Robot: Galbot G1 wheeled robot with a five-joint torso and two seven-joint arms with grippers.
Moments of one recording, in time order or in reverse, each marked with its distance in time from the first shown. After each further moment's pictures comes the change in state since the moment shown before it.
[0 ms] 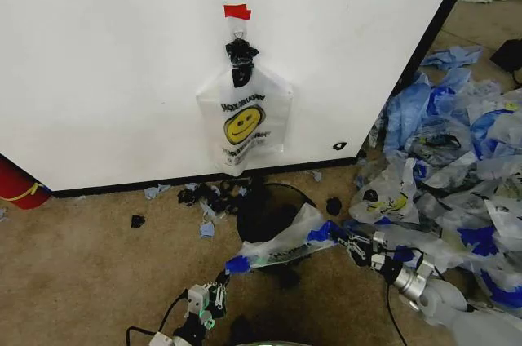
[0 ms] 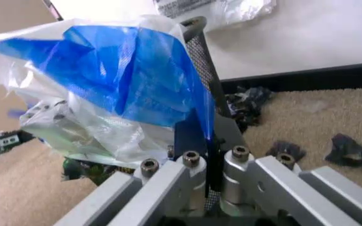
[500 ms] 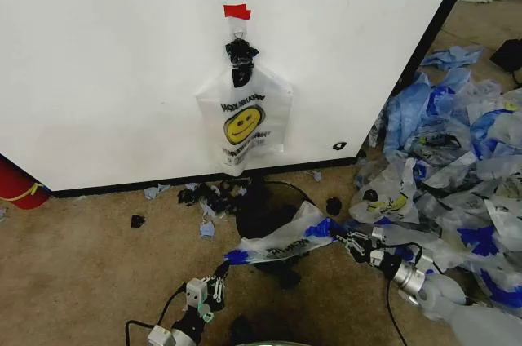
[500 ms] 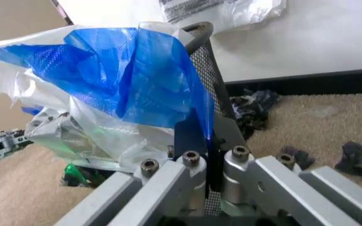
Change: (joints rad) left arm -0.034 -0.005 0.005 0.025 -0.020 -0.002 0.022; right arm 0.040 -0.007 -0.034 0.002 0.009 -0.013 -0.005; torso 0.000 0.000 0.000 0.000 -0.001
